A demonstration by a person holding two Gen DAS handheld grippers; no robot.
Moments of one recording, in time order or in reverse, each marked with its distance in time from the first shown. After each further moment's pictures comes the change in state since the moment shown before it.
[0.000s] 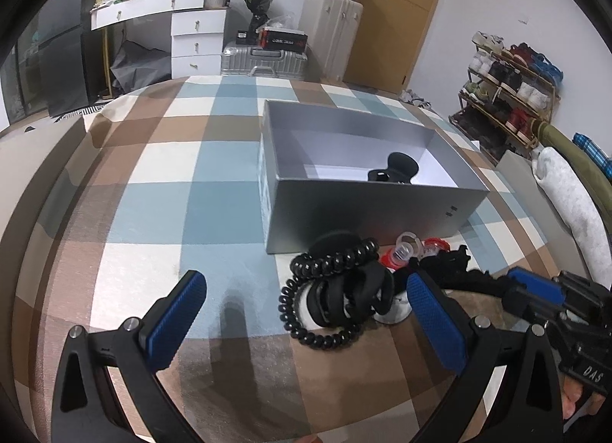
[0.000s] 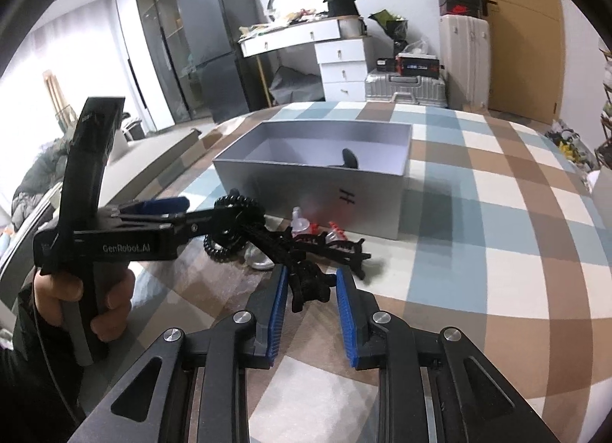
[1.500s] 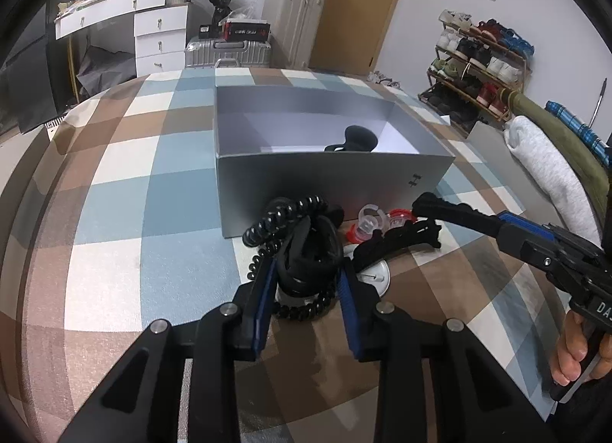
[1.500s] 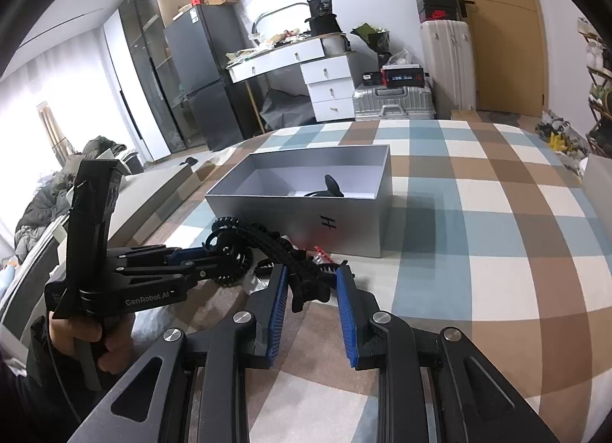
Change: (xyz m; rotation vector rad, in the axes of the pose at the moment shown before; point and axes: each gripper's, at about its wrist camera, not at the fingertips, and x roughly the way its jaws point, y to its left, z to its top) left arm -0.001 -0.013 -0.007 0.083 0.039 -0.098; right arm -0.014 -0.013 0.006 0.074 -0.070 0.008
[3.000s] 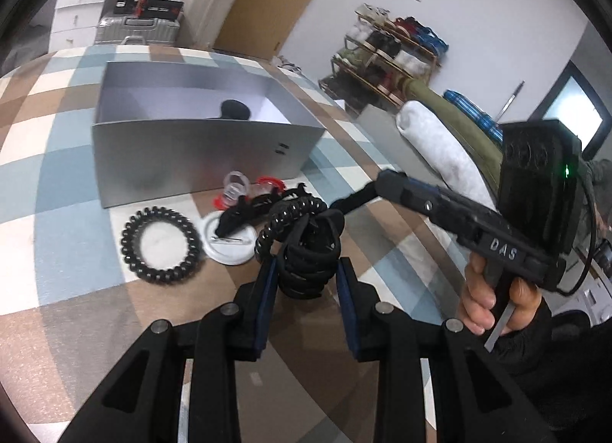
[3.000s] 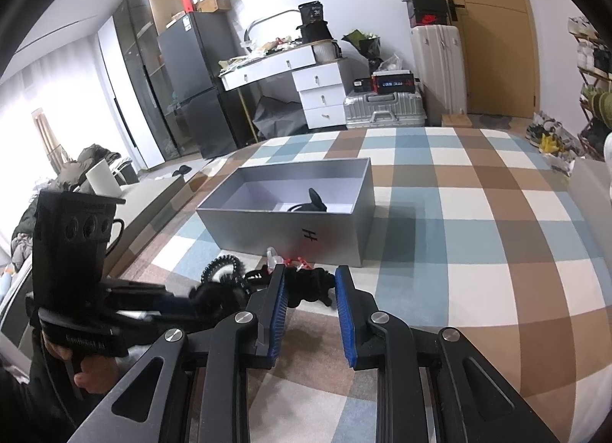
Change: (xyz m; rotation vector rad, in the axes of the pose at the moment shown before) left arm -0.004 -0.011 -0.002 0.012 0.076 -0.429; right arm -0.009 -0.012 0.006 0.017 -0.017 -0.022
